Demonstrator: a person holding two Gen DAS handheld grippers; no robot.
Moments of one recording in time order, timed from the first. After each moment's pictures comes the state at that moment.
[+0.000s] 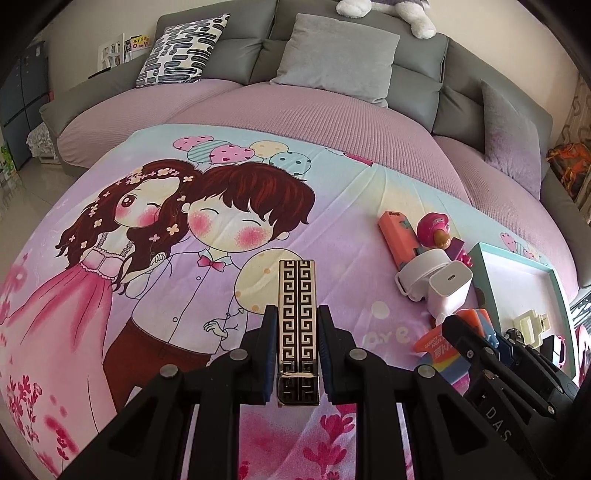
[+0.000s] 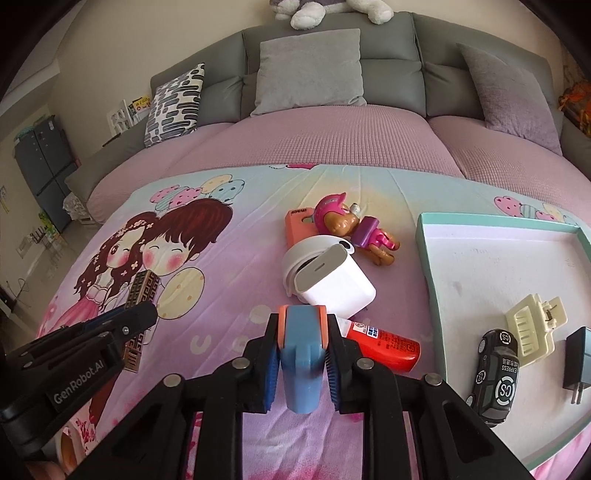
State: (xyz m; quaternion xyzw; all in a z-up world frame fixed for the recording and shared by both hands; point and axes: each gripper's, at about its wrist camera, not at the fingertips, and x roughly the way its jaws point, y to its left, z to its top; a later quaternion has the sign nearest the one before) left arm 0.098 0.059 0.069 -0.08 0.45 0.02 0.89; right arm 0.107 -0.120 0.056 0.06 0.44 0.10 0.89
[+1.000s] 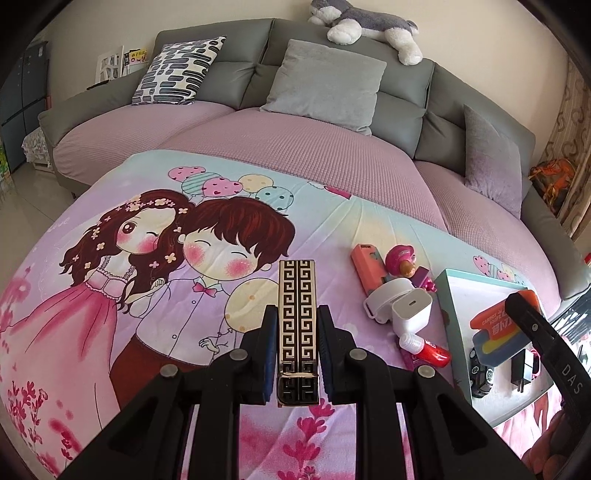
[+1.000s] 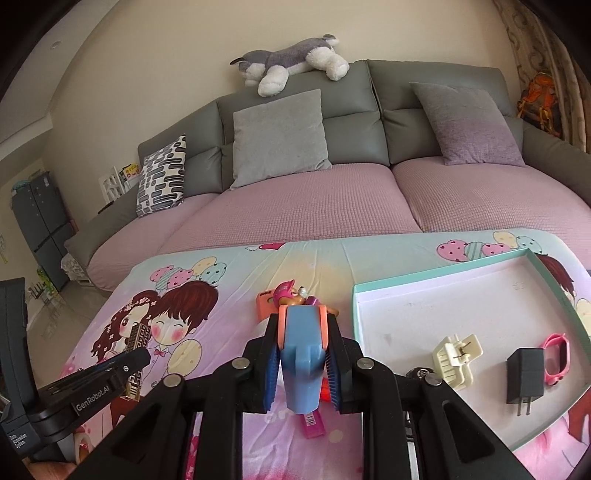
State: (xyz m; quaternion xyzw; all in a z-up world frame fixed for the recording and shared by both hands) left arm 0.084 0.055 0.104 -0.10 0.40 0.00 0.91; right arm 0.078 -0.187 0.125 0.11 0.33 0.05 0.94
